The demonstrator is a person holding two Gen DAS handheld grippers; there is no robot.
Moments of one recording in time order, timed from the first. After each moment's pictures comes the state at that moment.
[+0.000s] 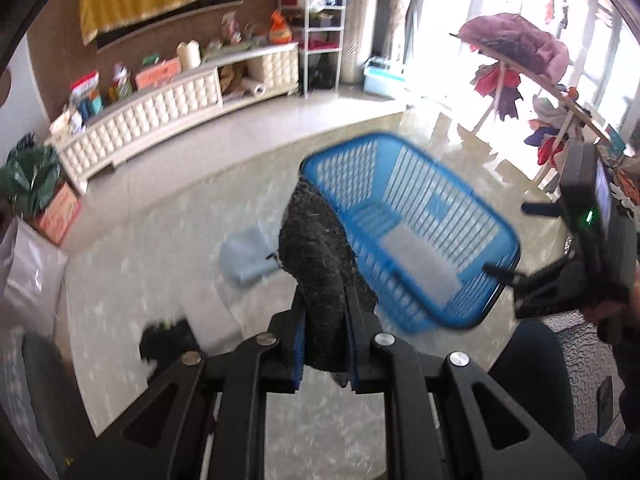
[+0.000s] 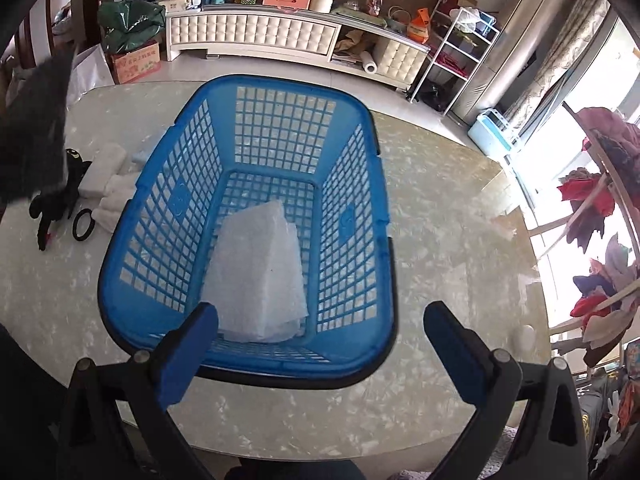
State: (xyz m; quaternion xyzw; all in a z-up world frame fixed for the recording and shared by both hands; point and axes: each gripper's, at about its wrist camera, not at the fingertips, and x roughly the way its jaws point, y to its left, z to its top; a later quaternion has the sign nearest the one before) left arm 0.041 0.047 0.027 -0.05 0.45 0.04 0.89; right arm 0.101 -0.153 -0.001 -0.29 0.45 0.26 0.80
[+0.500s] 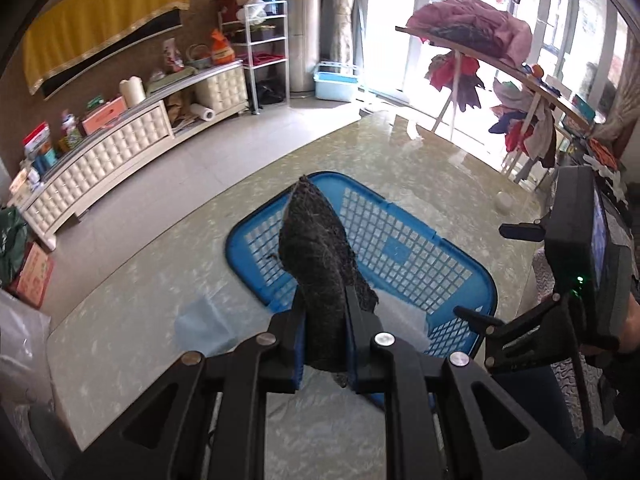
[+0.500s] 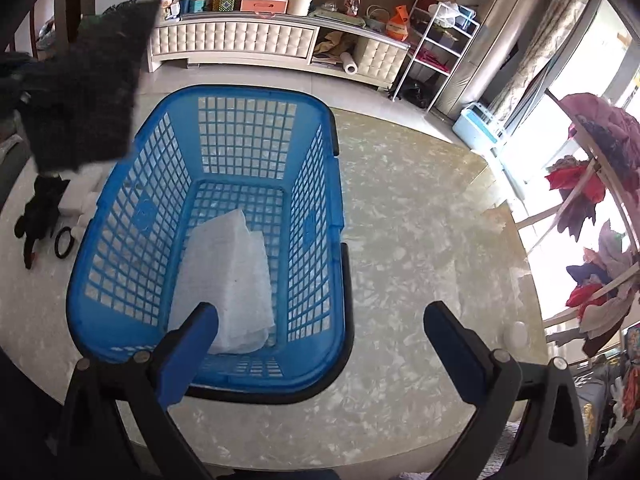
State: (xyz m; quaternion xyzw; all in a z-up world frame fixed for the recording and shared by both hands) left arm 0.122 0.013 0.048 0.00 0.44 -0.04 0.90; right arm 0.125 -0.170 -0.004 -0.27 0.45 0.24 0.82
